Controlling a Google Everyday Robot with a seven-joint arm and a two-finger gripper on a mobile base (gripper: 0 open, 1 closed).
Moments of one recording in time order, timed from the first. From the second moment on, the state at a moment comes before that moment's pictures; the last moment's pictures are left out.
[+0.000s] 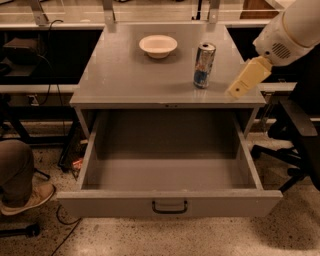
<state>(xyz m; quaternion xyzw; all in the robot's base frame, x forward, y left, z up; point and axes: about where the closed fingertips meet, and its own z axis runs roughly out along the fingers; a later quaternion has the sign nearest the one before) 0.578 -0.206 0.960 -0.48 0.82 0.00 0.30</state>
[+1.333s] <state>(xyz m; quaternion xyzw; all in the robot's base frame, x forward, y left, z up) 0.654 -0.171 0.911 -0.39 0.83 0.08 0.39</state>
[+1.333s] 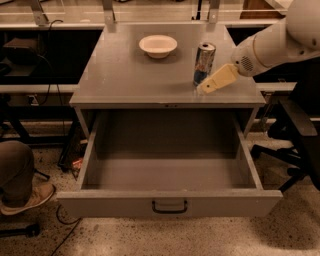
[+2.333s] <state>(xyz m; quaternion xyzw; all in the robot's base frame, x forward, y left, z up) 0.718 -0.142 0.896 -0.35 0.80 0.09 0.48</state>
